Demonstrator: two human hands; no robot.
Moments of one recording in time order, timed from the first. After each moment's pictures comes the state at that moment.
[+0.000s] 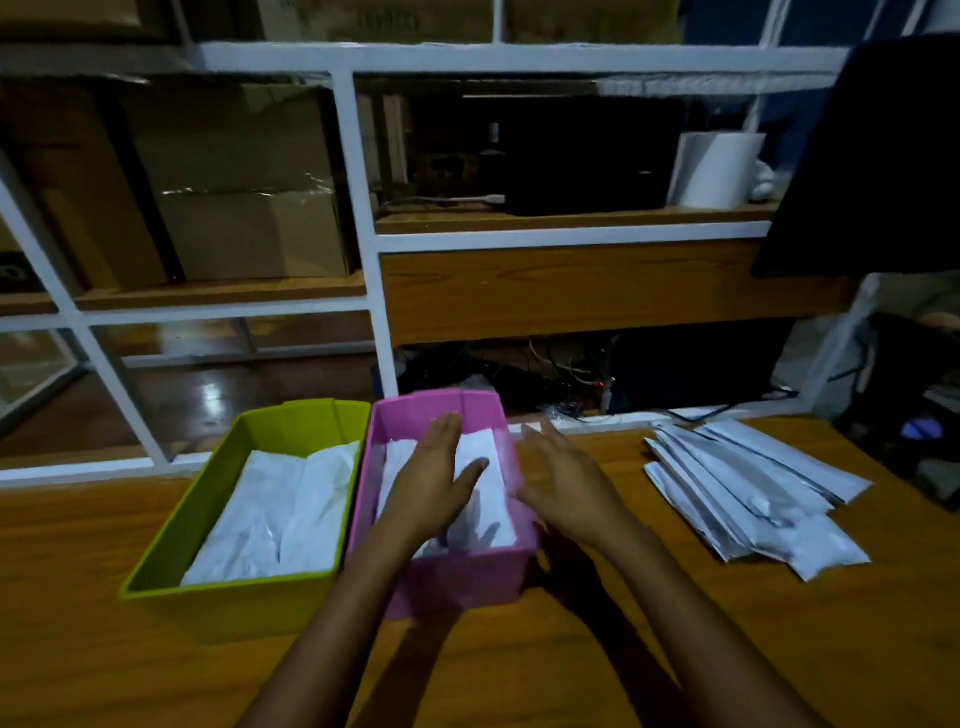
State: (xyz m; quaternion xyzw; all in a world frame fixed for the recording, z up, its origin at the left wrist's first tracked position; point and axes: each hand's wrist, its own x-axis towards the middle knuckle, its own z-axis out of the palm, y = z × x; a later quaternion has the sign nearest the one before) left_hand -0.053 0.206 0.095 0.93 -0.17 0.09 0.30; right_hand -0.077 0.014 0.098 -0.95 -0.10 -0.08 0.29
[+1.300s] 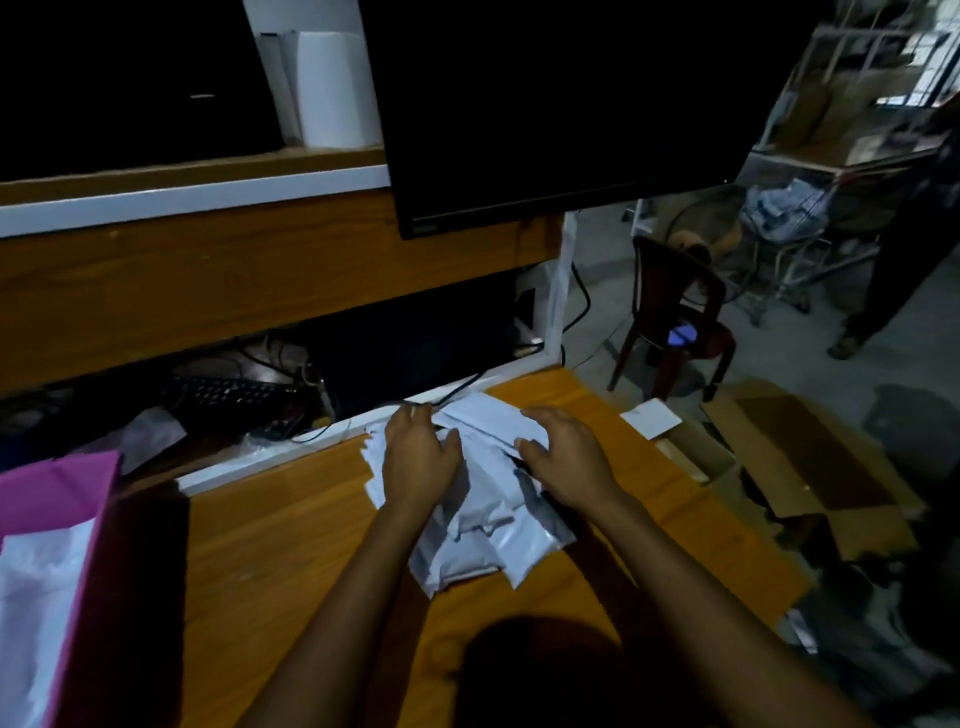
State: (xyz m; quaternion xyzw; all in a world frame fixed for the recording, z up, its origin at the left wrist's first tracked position) left_hand 0.031 -0.230 0.025 0.92 -0.19 0.06 0.34; right_hand -0.059 -0.408 0.028 -0.93 0.11 -0.16 0.31
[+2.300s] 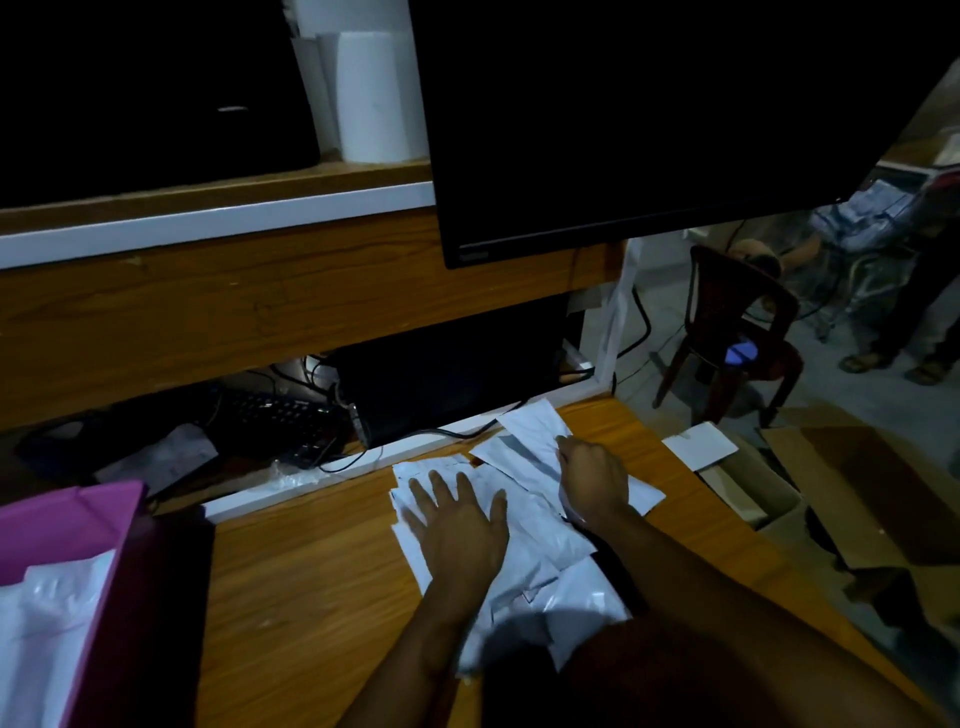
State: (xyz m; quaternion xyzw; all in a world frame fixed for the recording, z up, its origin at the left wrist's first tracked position) left_hand 0.053 -0.255 -0.045 0.98 -0.07 -0.03 0.20; right_hand 0.058 -0.441 -0.040 -0.97 0.18 -0.14 0.08
